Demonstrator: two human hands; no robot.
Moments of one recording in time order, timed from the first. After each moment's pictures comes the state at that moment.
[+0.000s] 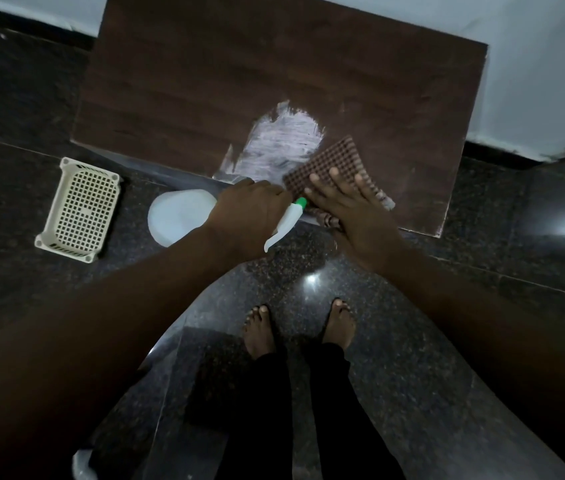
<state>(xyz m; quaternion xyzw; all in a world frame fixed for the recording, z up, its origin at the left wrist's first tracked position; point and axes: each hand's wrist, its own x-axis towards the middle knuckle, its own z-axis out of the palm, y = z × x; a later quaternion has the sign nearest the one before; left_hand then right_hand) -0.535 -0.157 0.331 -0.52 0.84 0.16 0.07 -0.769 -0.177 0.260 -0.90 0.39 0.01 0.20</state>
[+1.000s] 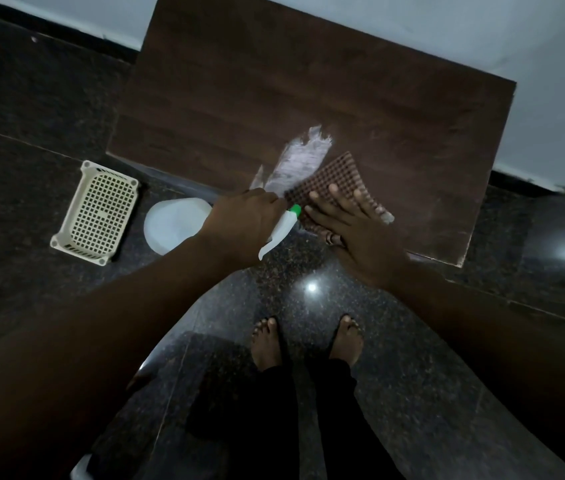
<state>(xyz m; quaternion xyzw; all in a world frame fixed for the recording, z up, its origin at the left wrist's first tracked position) -0.486 -0.163 0.331 -0.55 0.82 0.15 0.05 -0.733 -0.193 0.265 -0.91 0.34 0.03 0.21</state>
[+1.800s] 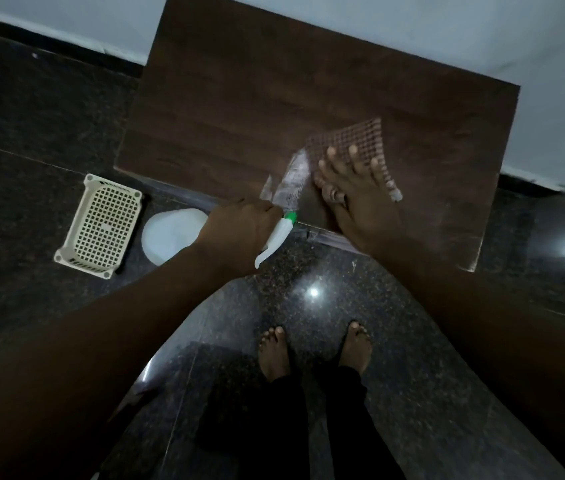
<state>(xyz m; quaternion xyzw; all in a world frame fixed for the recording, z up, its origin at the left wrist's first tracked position) -0.464 -0.166 0.334 -0.54 0.82 0.17 0.10 -0.692 -0.235 0.266 -0.85 0.48 -0.02 0.21</state>
